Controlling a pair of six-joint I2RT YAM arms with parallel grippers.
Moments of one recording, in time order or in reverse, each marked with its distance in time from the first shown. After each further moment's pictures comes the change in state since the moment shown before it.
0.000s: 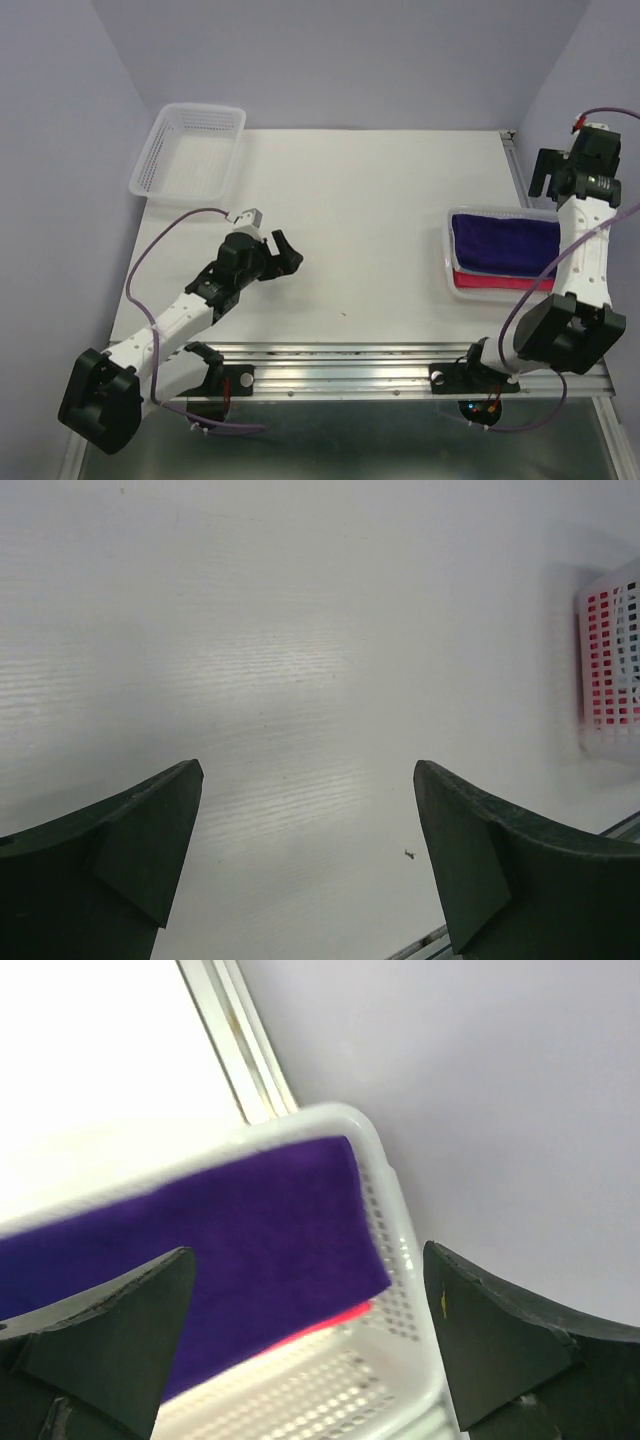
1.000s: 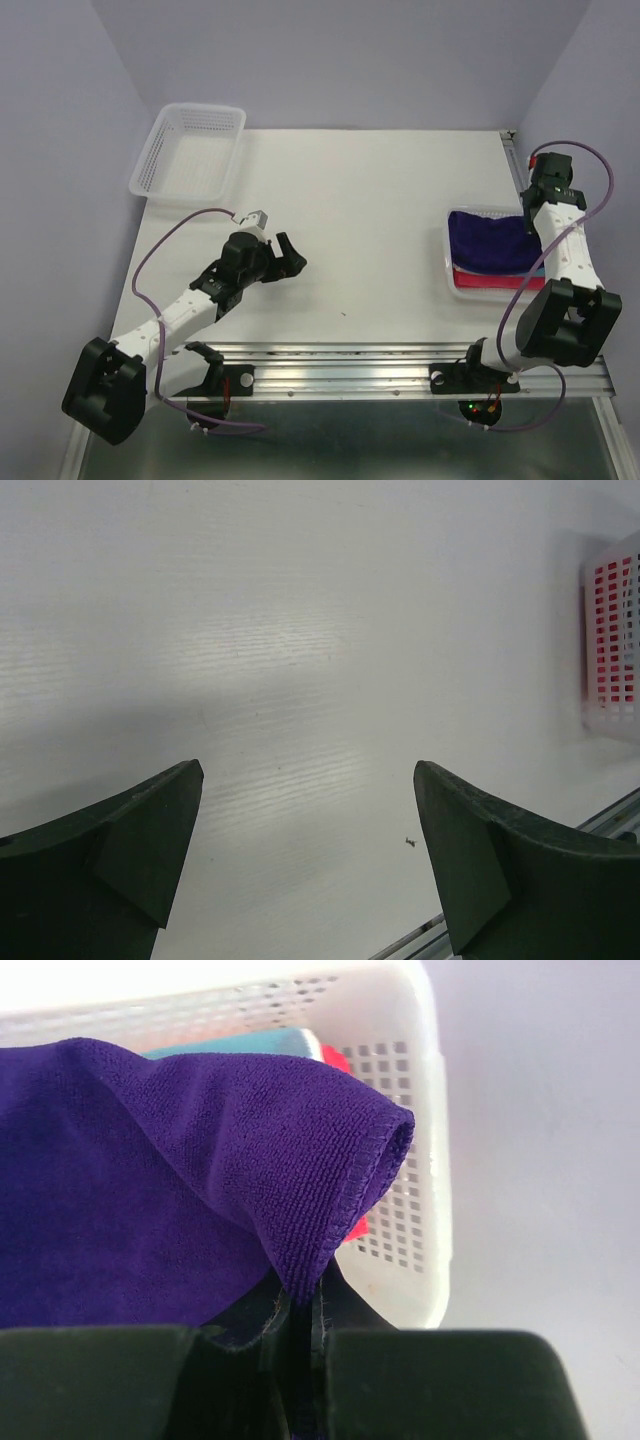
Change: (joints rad) left arm 0.000 0.028 0.000 0.001 0.034 -0.005; right arm 0.117 -0.036 -0.216 -0.042 0.166 -0.028
